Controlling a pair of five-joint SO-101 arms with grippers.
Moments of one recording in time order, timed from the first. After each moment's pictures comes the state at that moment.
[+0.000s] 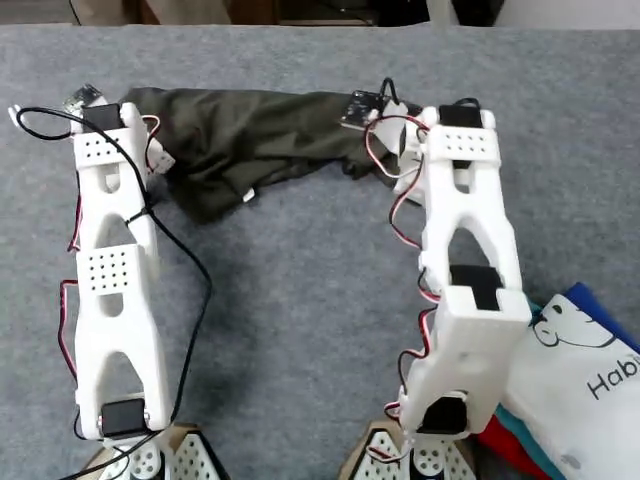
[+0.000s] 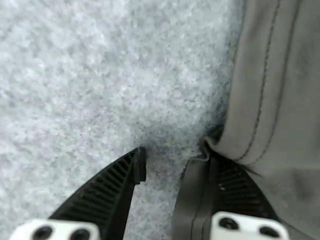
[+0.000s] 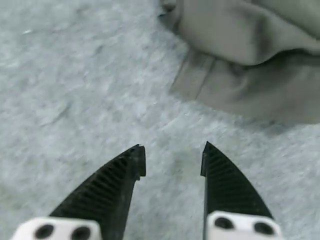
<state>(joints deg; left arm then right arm) -13.8 74.3 -85.4 99.4 25.1 -0.8 26.5 -13.2 72.4 55.3</state>
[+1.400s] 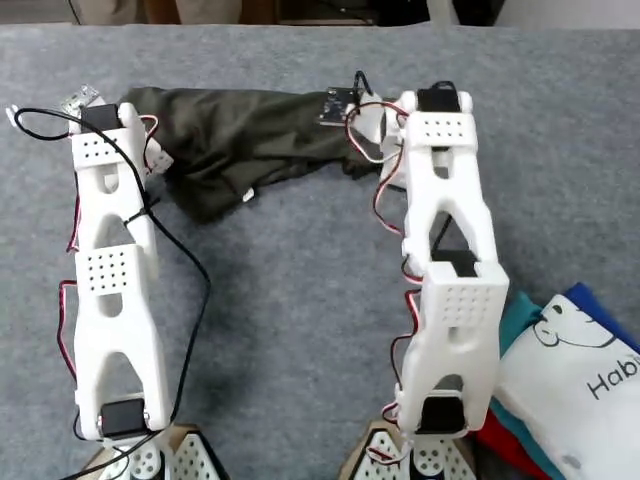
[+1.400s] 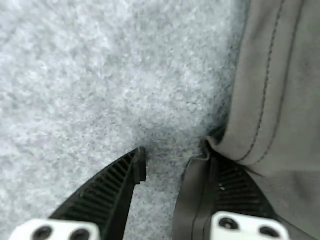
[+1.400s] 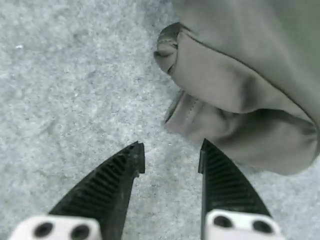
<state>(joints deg) -14.1 74.5 -85.5 99.4 25.1 -3.9 39.0 -32.6 81.2 61.3</state>
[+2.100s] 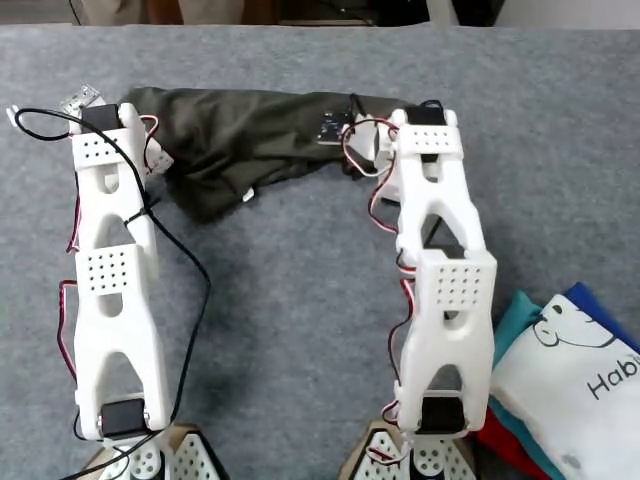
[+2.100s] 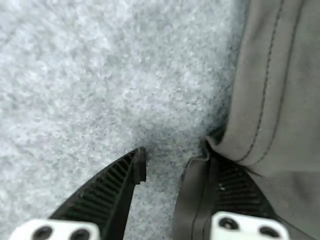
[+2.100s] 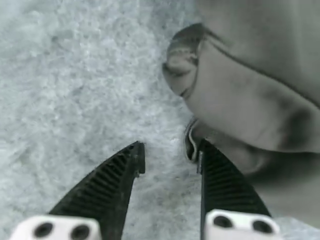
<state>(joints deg) -14.1 74.5 -85.5 99.3 25.1 -3.8 50.1 -35.0 75.7 62.0</state>
